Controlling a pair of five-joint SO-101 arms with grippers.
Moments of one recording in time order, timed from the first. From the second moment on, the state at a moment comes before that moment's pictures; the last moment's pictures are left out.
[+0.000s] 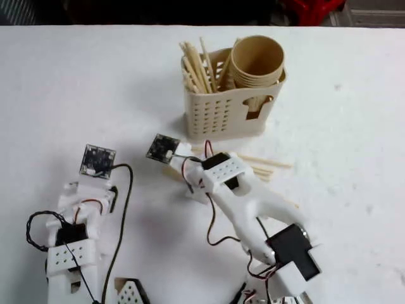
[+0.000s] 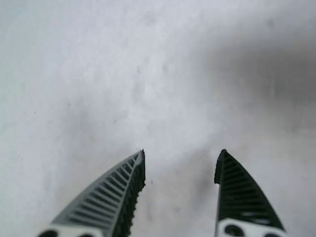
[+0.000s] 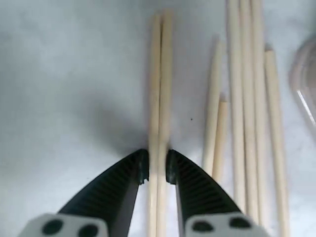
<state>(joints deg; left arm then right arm) -21.4 -65.5 94.3 30.7 -27.6 -32.5 0.7 41.5 44.5 38.9</state>
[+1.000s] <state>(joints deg) -21.4 -65.5 94.3 30.7 -27.6 -32.8 -44.3 54.2 53.5 32.1</state>
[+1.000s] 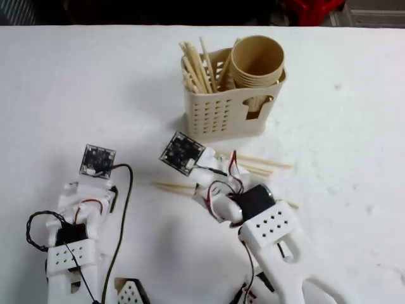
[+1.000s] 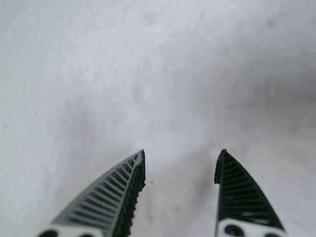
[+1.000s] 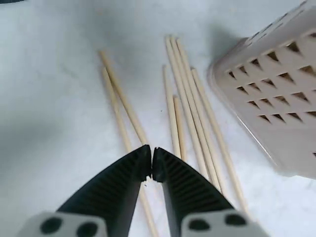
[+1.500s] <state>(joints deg) -21.4 -65.5 94.3 30.7 -27.6 -32.8 -7.4 47.8 41.0 42.4</state>
